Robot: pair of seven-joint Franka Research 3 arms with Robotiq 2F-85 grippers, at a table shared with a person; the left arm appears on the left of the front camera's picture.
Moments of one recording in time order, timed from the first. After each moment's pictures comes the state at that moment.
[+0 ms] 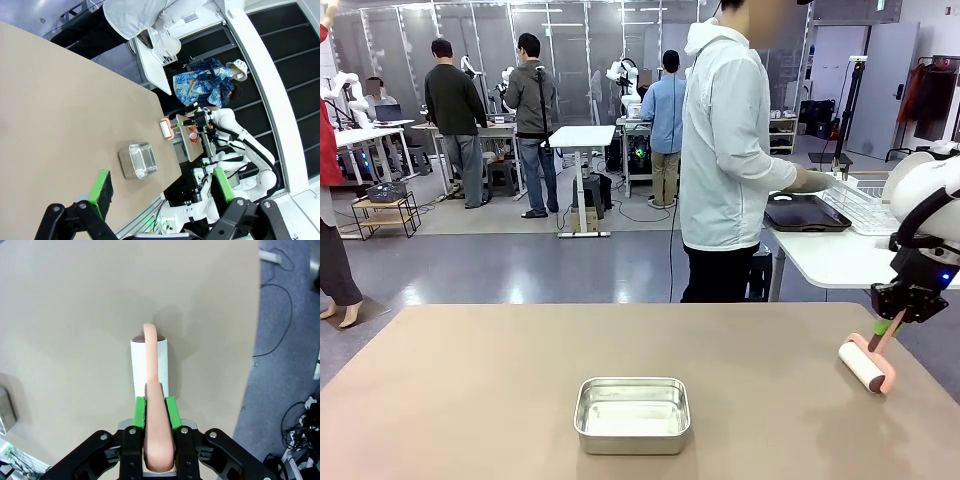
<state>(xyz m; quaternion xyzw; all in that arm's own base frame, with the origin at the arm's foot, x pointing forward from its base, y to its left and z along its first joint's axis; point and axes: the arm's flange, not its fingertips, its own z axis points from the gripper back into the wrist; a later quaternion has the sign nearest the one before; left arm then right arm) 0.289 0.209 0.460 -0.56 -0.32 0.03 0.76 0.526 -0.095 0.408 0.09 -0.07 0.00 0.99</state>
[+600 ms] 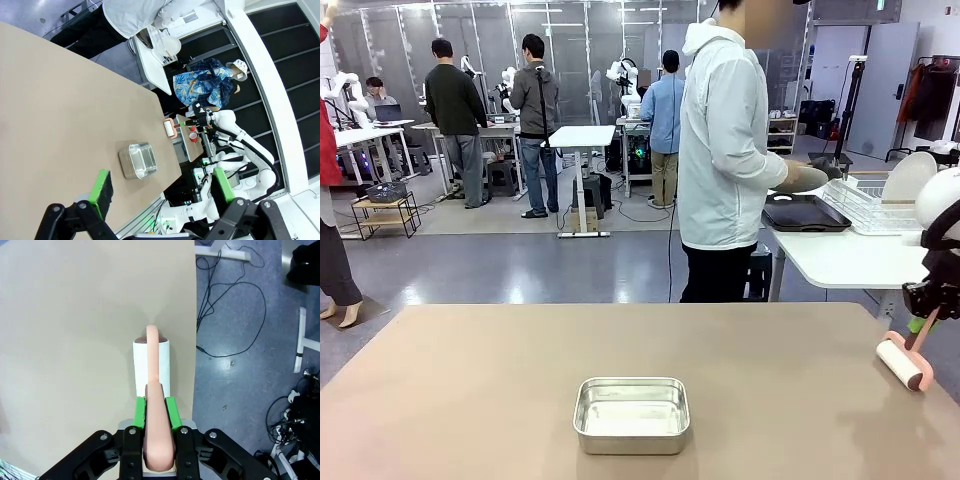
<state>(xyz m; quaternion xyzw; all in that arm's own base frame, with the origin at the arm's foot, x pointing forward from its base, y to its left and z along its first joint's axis) 0.289 0.209 0.460 -0.56 -0.32 0.03 0.76 0.524 -0.137 0.415 0.05 -0.09 -0.02 1.00</state>
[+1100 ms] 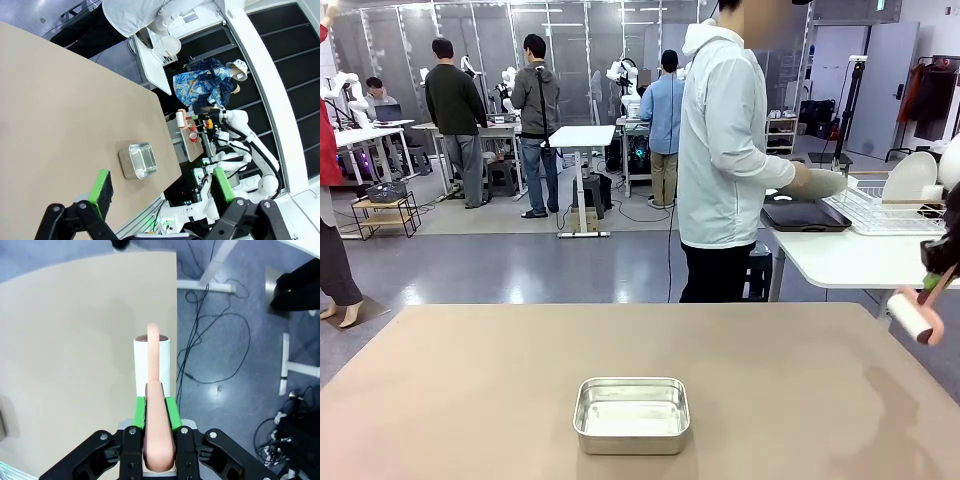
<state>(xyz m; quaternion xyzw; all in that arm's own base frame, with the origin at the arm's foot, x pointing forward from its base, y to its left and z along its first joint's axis) 0.289 0.209 0.460 -0.56 -0.32 0.03 0.76 0.511 -0.146 0.512 0.03 -0.18 -0.01 0.98</state>
